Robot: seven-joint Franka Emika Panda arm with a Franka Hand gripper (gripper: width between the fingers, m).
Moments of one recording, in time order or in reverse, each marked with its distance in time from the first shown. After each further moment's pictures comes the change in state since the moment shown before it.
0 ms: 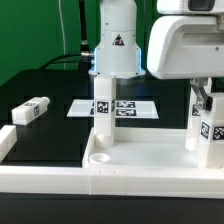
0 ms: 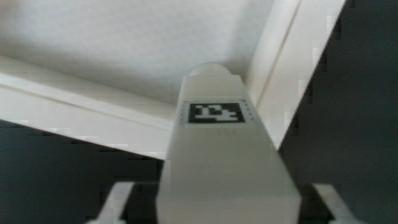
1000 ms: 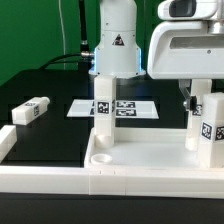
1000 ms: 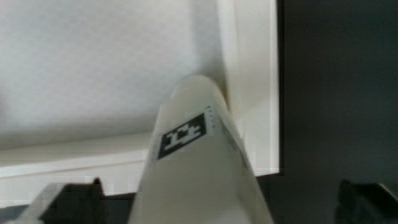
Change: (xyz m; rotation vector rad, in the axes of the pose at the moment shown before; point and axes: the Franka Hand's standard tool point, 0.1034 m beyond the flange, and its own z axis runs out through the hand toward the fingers) arm -0.003 -0.006 0.003 0.044 -0.009 0.364
